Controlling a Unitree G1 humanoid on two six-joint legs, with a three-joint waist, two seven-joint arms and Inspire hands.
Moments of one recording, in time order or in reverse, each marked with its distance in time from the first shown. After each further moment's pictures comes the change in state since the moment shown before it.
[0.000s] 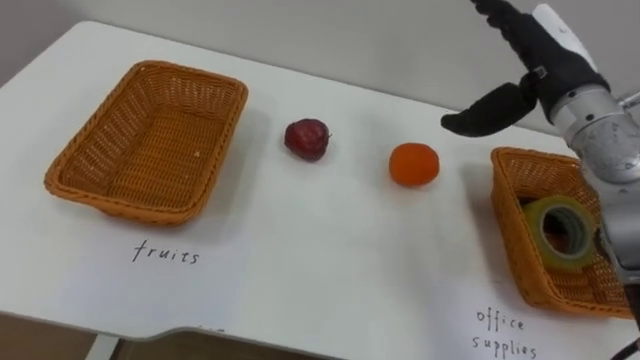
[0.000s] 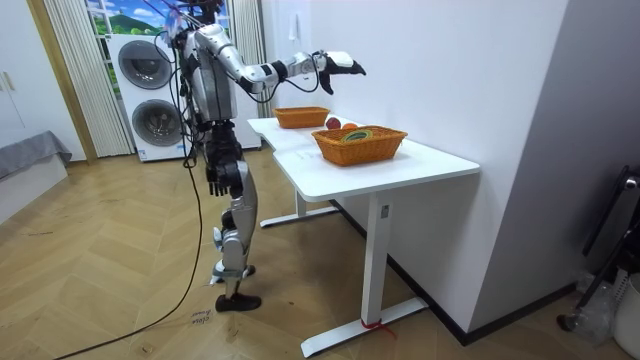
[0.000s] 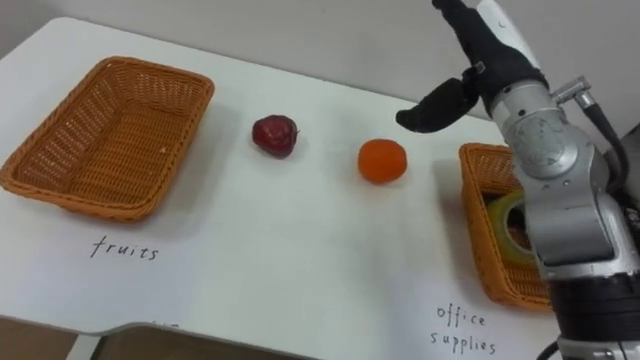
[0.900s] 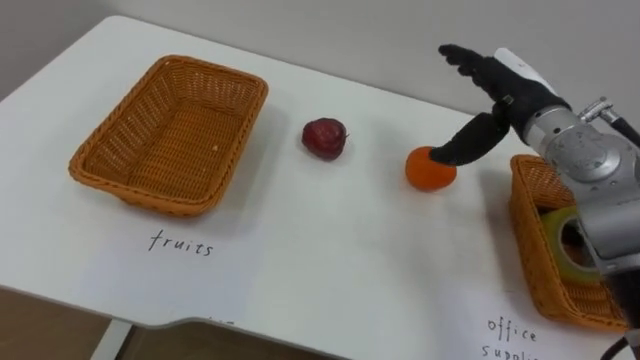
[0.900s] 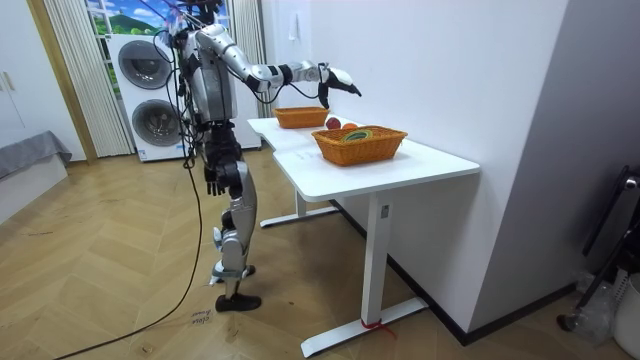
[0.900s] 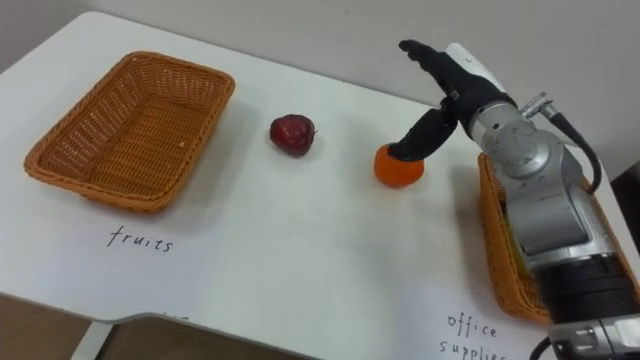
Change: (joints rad) left arm -0.049 0.025 0.007 0.041 -0.001 0.010 0.002; right arm -0.055 -0.001 0.112 0.147 0.003 0.001 0.086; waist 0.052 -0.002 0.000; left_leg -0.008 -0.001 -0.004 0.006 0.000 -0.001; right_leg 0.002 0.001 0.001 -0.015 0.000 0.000
